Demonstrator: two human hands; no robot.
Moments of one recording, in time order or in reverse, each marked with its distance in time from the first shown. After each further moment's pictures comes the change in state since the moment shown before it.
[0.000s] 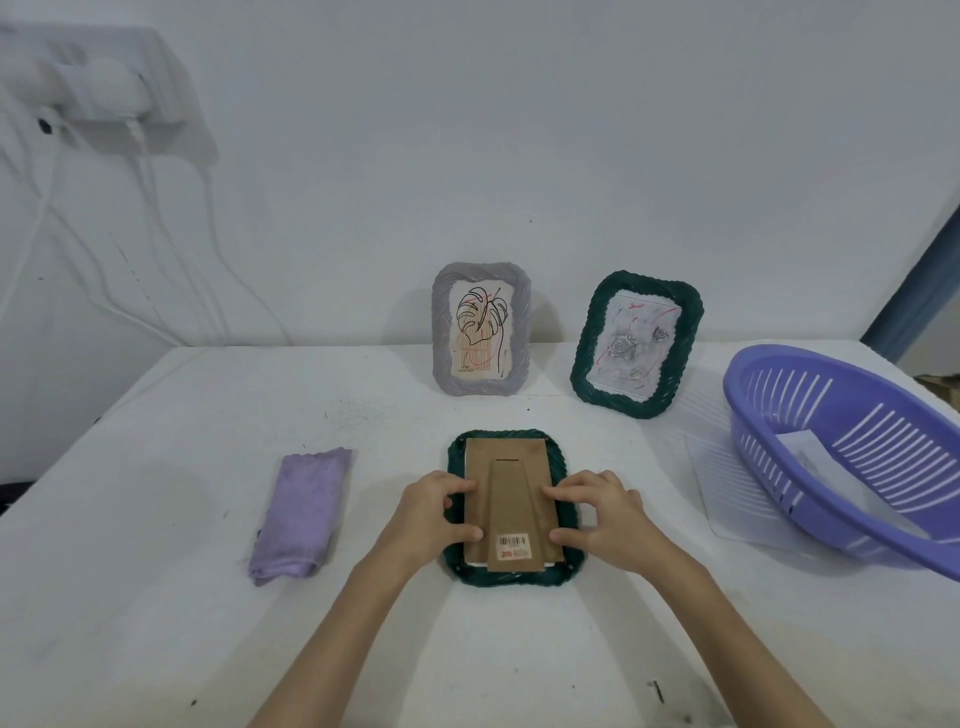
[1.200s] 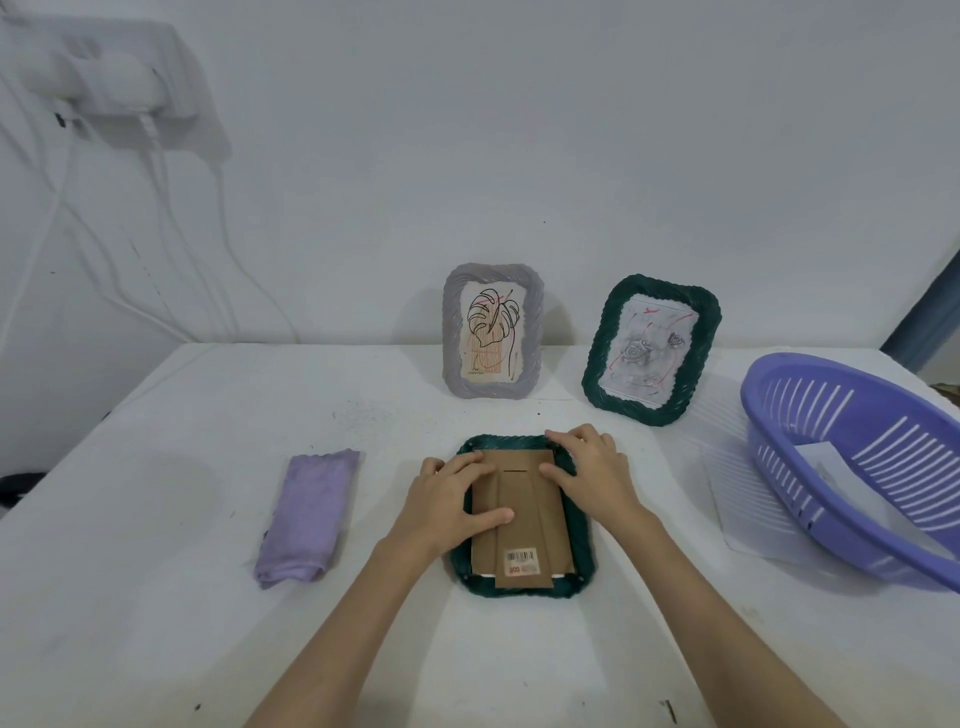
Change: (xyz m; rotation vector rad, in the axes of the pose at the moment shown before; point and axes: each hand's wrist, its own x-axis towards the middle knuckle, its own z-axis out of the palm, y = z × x) left_hand 0.026 -0.009 0.007 0.320 0.014 0.119; right_hand 0.063 -0.006 0.007 -0.105 0.214 0.083
